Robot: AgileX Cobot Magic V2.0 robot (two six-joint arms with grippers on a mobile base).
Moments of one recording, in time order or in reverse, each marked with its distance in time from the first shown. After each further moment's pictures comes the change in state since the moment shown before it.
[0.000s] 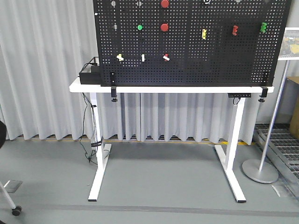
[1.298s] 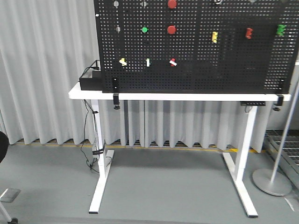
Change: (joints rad) left arm 0.000 0.000 0.000 0.000 0.000 0.000; right arm 0.000 0.000 0.000 0.000 0.001 0.000
